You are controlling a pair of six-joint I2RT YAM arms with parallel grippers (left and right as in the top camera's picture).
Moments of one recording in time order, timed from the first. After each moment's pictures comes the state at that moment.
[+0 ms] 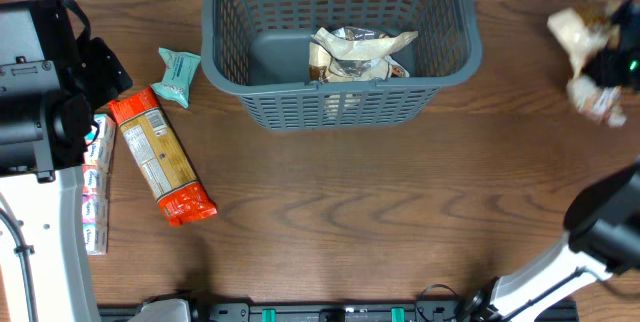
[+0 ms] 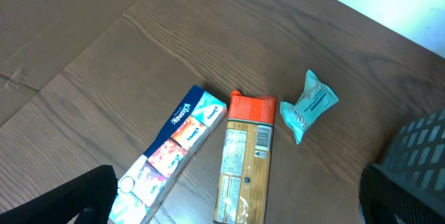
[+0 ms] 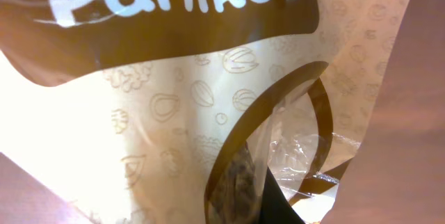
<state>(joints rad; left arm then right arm) 0.12 1.35 1.76 -1.28 -0.37 -0.38 -0.53 1.94 2.00 -1.12 -0.24 -0.55</state>
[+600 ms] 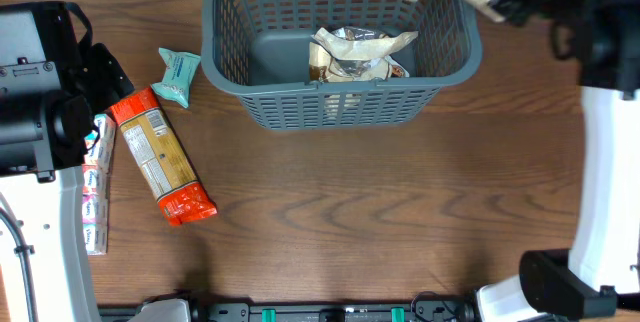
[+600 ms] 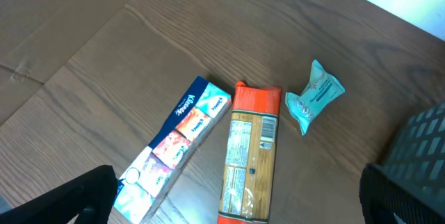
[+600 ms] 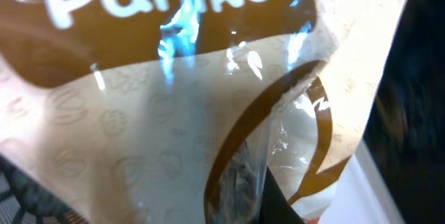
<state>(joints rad) 0.12 1.35 1.76 -1.31 -0.37 -0.38 0.11 1.71 2.24 -1.09 -0.36 -1.09</state>
